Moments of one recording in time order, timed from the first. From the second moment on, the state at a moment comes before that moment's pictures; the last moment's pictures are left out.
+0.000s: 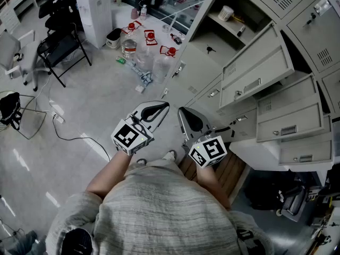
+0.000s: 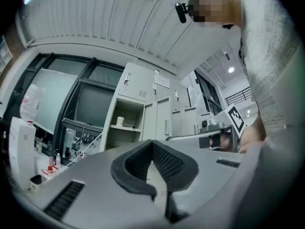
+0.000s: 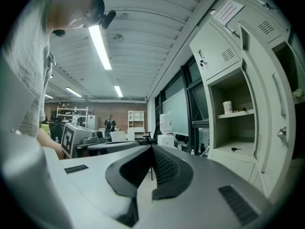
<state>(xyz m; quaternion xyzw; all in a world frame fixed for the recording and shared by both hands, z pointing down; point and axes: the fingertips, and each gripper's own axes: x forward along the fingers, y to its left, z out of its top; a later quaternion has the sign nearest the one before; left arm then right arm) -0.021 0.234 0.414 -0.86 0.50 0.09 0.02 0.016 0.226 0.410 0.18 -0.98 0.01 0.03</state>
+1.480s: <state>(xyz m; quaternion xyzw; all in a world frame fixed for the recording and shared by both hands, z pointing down) -0.061 0.058 0.402 -0.86 0.51 0.08 0.01 -0.037 0.056 0.394 0.18 -0.98 0.00 -0.02</state>
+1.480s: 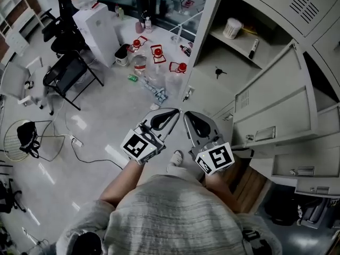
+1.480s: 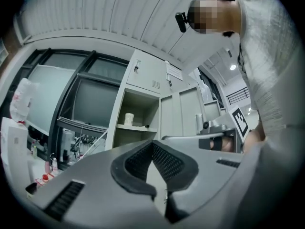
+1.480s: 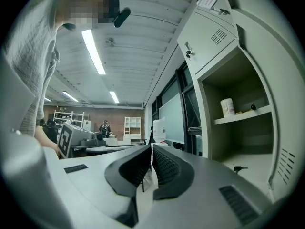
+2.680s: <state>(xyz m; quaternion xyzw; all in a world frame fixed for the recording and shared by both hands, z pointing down) -0.065 -0.078 0.372 -0.91 0.41 0.07 0.03 -0.031 -0.106 0.348 0.32 -0.95 -0.02 -0.04</state>
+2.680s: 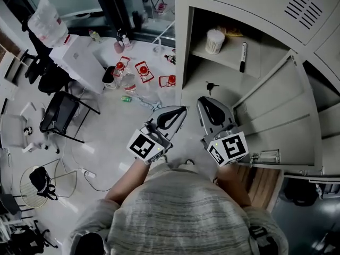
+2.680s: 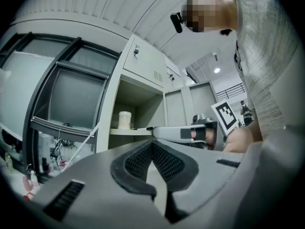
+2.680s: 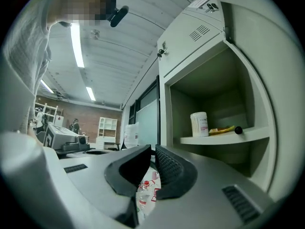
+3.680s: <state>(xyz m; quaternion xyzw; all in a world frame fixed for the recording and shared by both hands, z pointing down) -0.075 -0.093 0.377 -0.93 0.35 0.07 0.01 -0.031 -0.216 0.305 0.46 -0.89 -0.03 -0.02</state>
